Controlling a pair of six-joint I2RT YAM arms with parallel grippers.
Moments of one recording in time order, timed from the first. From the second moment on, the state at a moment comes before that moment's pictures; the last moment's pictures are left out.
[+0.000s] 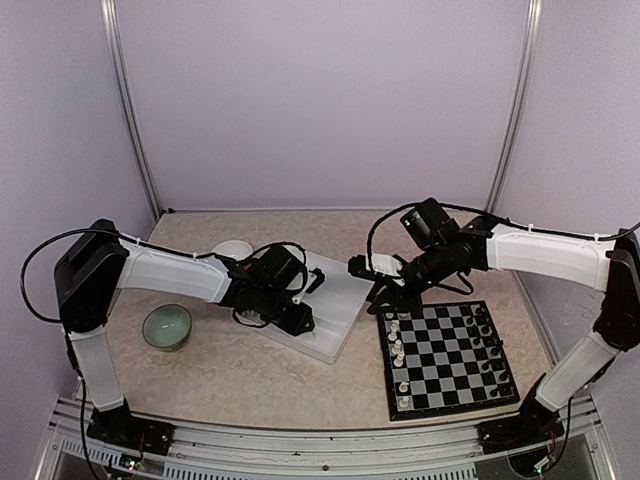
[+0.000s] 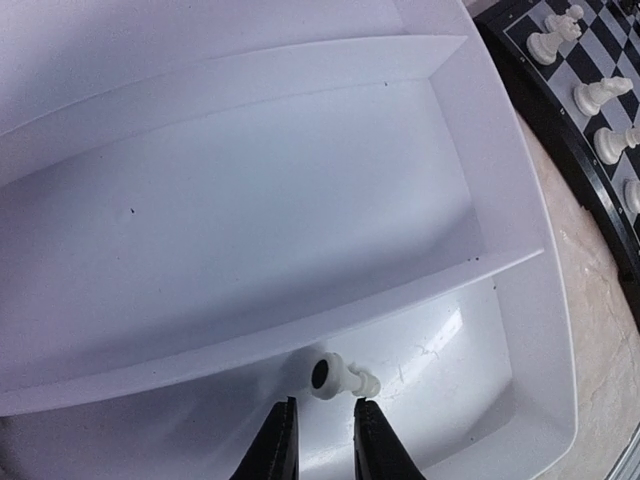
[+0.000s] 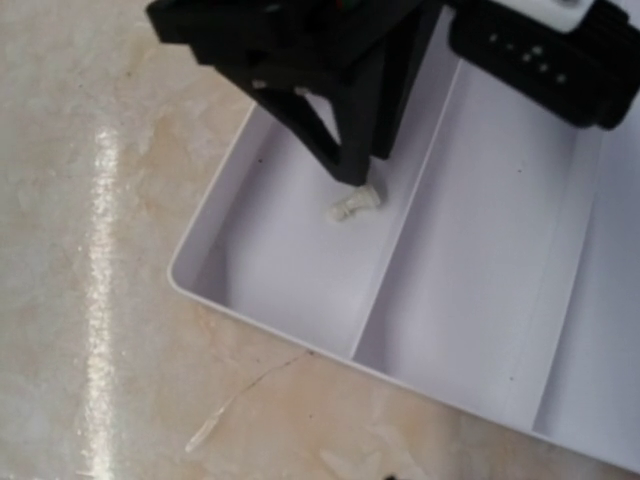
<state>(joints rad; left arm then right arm) -0.88 1.88 1.15 -0.25 0.11 -0.22 0.72 1.55 1.16 -0.58 -0.47 -0.68</state>
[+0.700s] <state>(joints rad) -0.87 1.97 1.18 -0.19 0.15 -0.22 0.72 1.55 1.13 -0.57 -0.45 -0.68</state>
